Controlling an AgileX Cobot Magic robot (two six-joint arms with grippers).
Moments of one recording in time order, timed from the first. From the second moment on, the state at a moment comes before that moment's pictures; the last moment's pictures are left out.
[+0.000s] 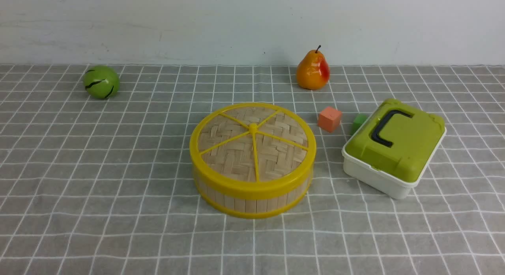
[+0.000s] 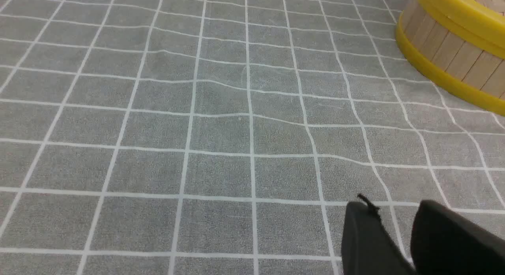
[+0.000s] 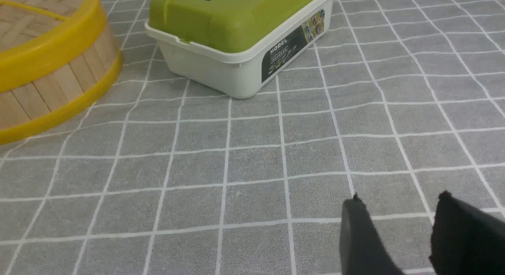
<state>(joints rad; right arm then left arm) 0.00 -0.01 0.02 0.07 0.40 0.10 -0.11 -0.01 0.03 0.04 0.40 -0.23</state>
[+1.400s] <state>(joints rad) 0.00 -0.01 0.02 0.07 0.40 0.10 -0.11 -0.01 0.03 0.06 -0.14 -0.23</state>
